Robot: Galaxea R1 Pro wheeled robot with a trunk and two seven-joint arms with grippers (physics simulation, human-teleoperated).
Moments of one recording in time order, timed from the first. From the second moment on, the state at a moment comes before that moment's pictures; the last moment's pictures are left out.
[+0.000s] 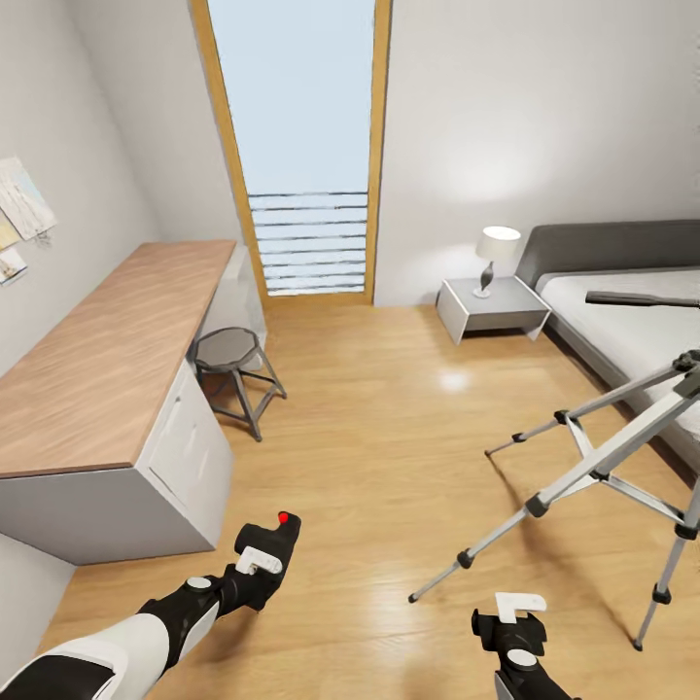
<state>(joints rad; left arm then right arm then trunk) -0.74 0.03 -0.20 -0.06 -0.04 -0.06 -0.33 -0.42 -0.02 0.01 -0.40 0.04 -0.05 -0.29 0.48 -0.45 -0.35</state>
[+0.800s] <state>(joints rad) -0.74 0.03 -0.20 -0.06 -0.04 -0.06 -0.33 -0.42 -0.02 0.01 -0.40 0.04 -0.05 -0.29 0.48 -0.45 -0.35</state>
